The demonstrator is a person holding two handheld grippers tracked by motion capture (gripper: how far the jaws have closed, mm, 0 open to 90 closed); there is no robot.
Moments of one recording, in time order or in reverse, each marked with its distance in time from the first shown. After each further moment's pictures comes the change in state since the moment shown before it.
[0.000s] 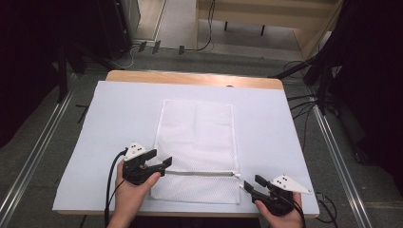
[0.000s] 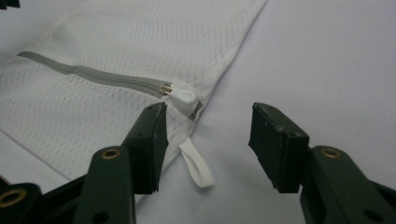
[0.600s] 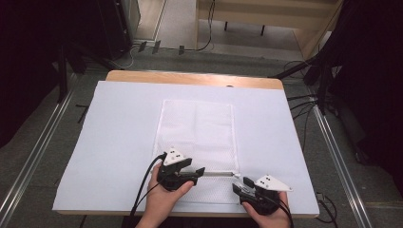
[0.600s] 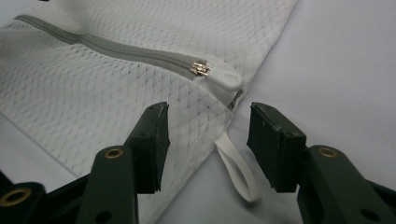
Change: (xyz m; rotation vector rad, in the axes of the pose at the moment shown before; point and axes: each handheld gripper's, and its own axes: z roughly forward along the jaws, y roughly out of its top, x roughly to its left) left arm -0.071 0.002 0.046 0.077 -0.157 0.084; right arm 0.020 -0.007 0.029 0.070 0.014 -0.070
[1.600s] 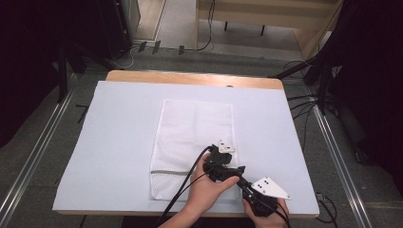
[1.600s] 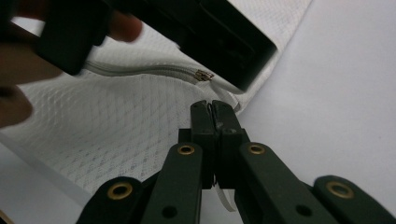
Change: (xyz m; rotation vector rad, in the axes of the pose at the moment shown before) left arm -0.069 0.047 0.087 0.161 -0.040 0.037; right arm 0.018 0.006 -0.008 -0.131 -0.078 -0.088
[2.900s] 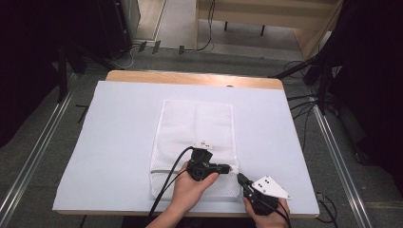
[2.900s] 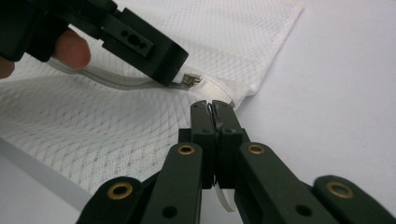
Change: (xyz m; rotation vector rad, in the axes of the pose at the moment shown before) left arm 0.047 -0.024 -0.024 -0.018 -0.262 -0.150; right arm -0.003 0.002 0.001 -0.018 -0.037 -0.028
